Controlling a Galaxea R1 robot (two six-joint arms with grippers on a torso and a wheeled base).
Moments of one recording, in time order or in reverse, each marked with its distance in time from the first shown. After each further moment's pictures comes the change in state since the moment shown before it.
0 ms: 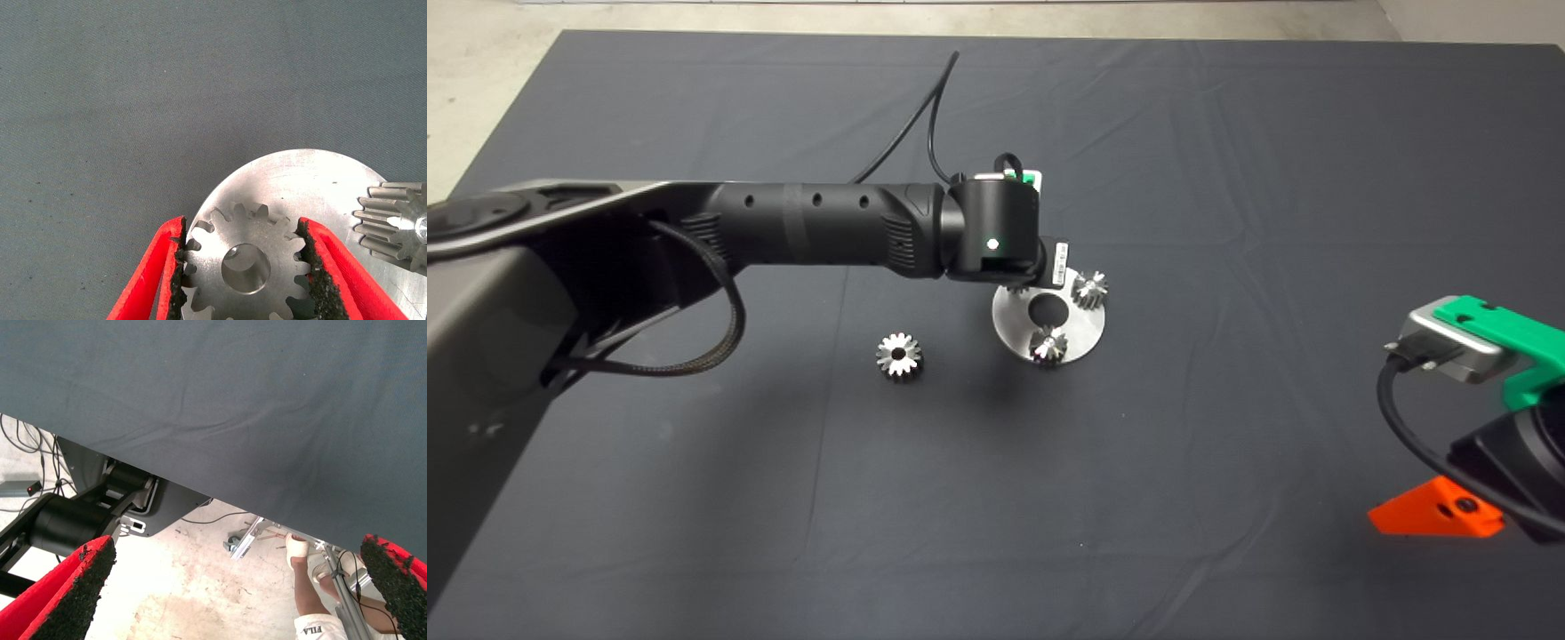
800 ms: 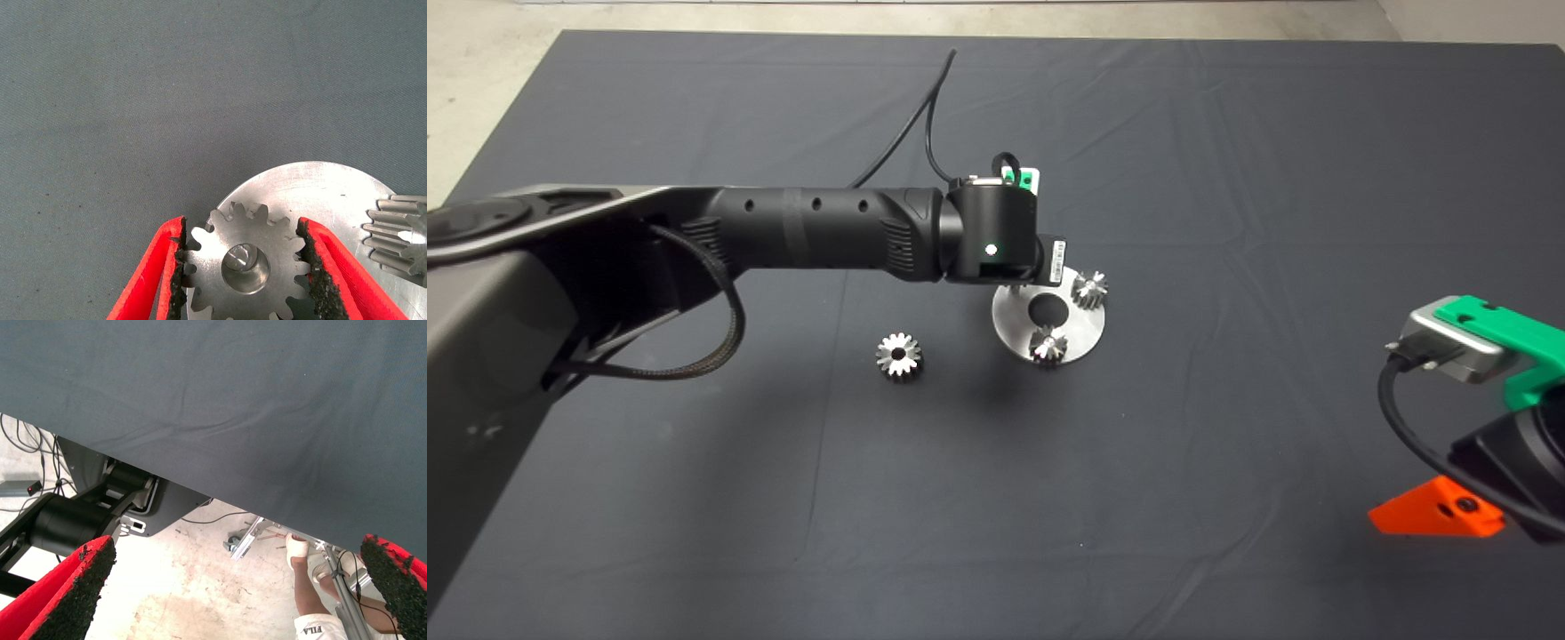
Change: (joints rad) left arm 0.010 -0.003 -0.001 0.042 0.004 0.000; right arm 0.000 0.000 0.000 0.000 0.000 0.000
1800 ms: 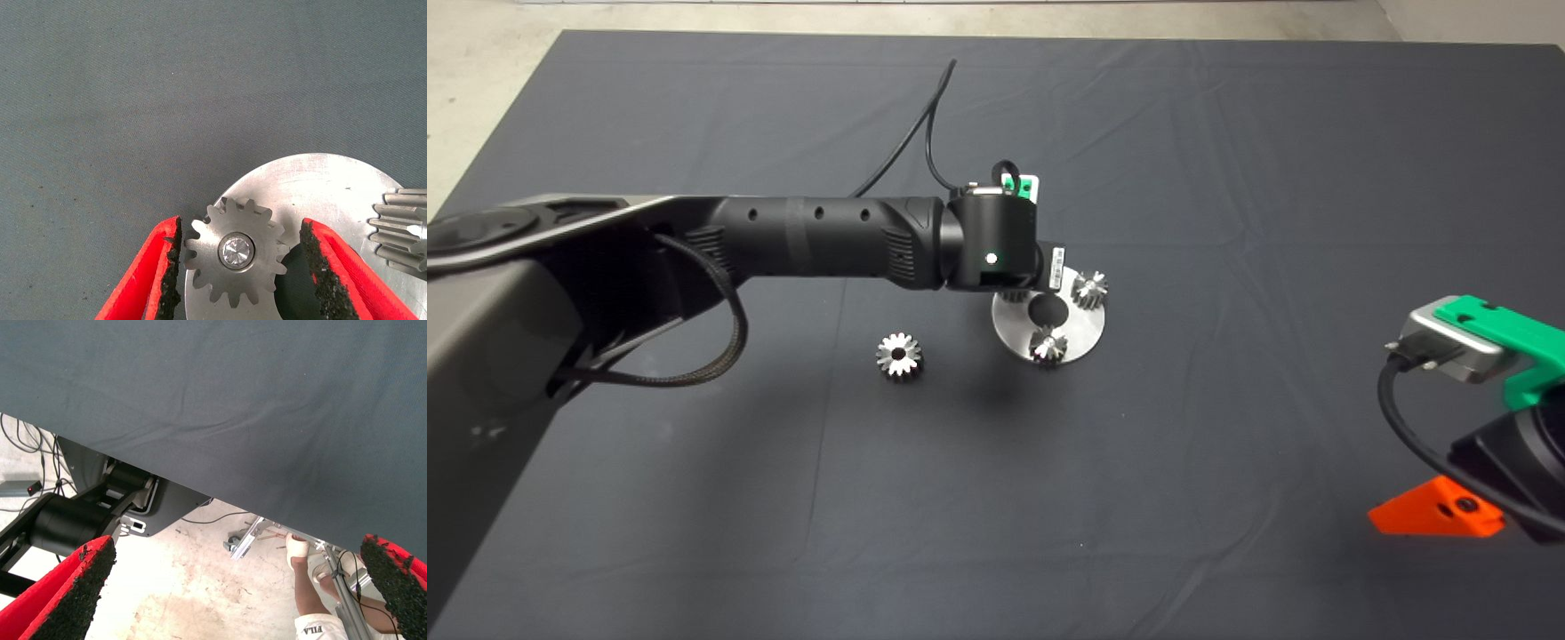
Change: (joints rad) left arm 0.014 0.000 0.000 0.009 0.004 0.000; right arm 0.000 0.000 0.000 0.000 0.000 0.000
